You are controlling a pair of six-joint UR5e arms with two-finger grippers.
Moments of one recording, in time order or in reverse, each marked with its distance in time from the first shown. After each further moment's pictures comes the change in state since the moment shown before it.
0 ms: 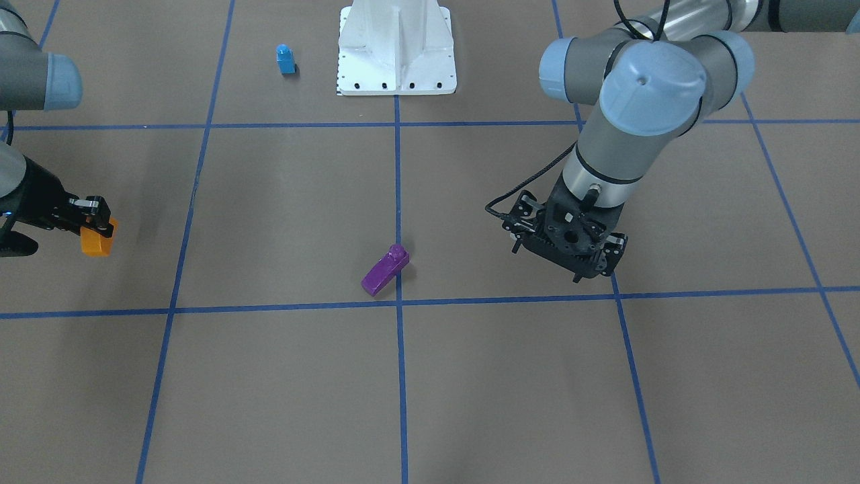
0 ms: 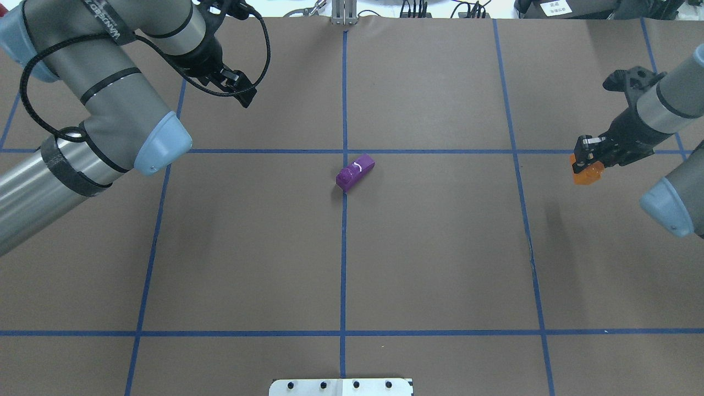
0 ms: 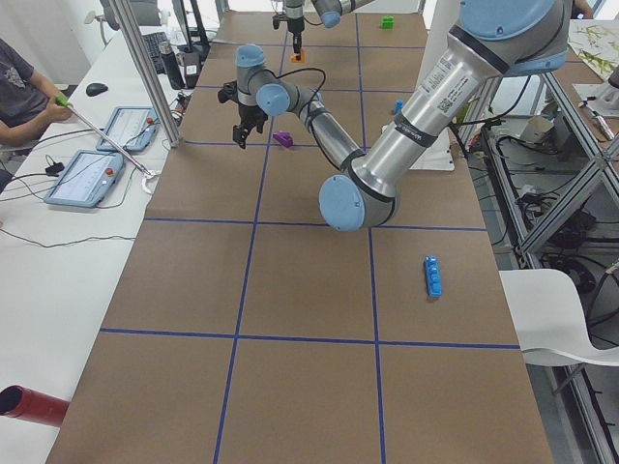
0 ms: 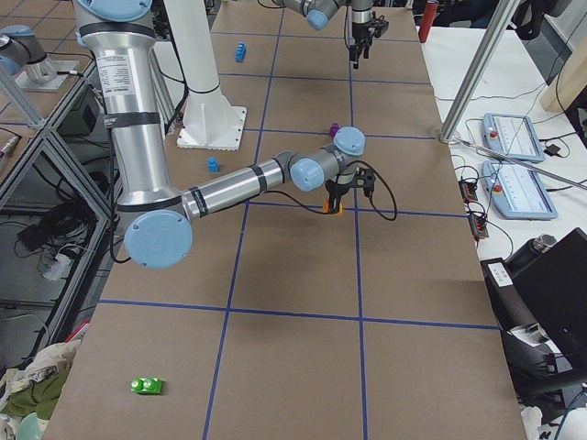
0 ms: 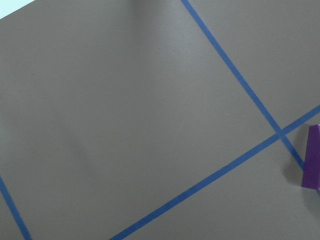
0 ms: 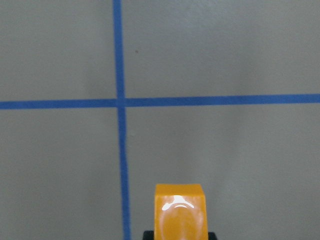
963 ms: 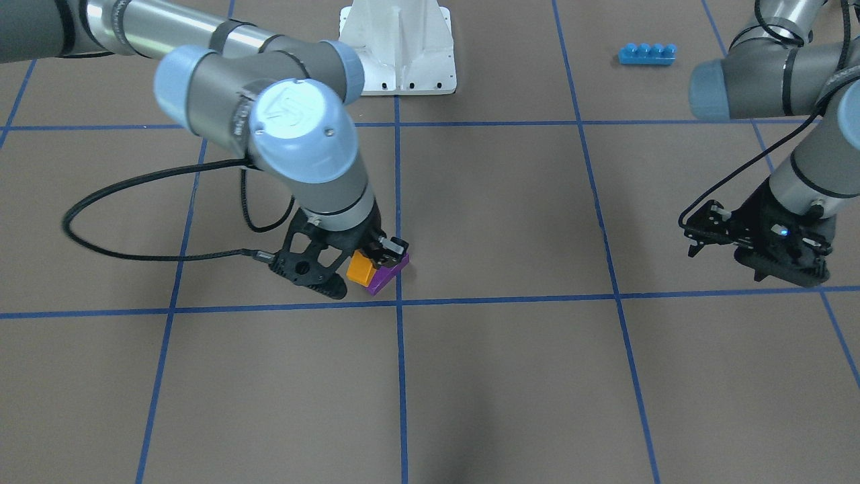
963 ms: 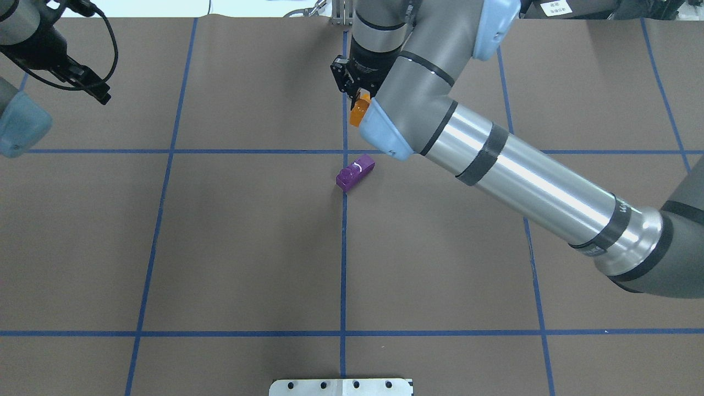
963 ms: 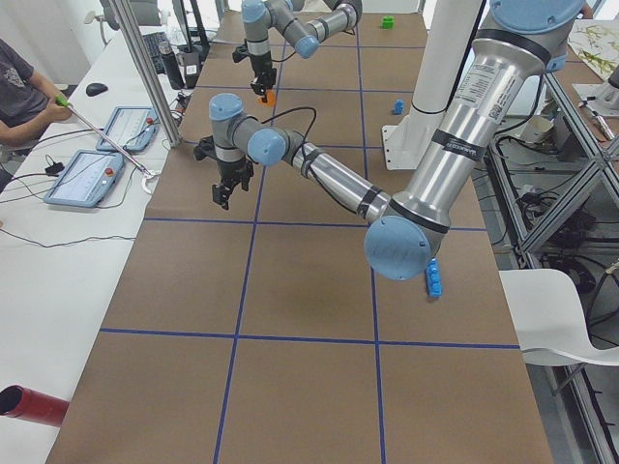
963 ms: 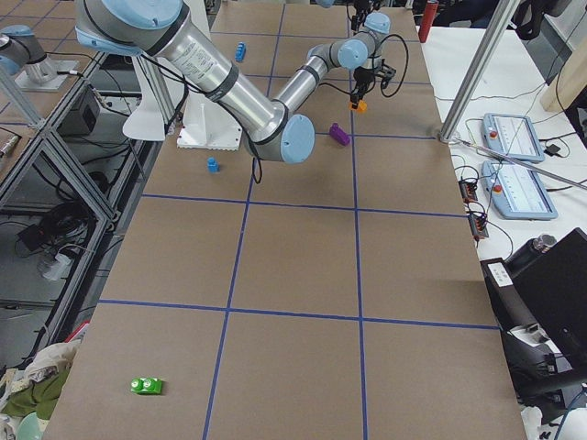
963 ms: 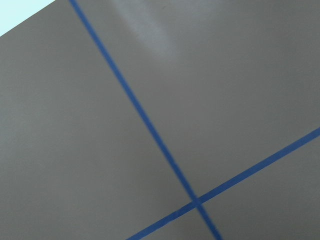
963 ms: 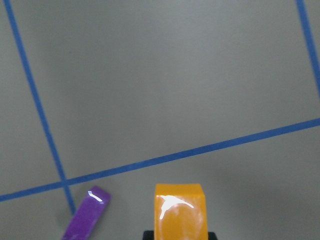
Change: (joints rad) left arm -0.229 0.296 -0.065 0.043 -0.088 0.262; right arm -0.269 0.835 -0.482 -0.200 -0.176 0.768
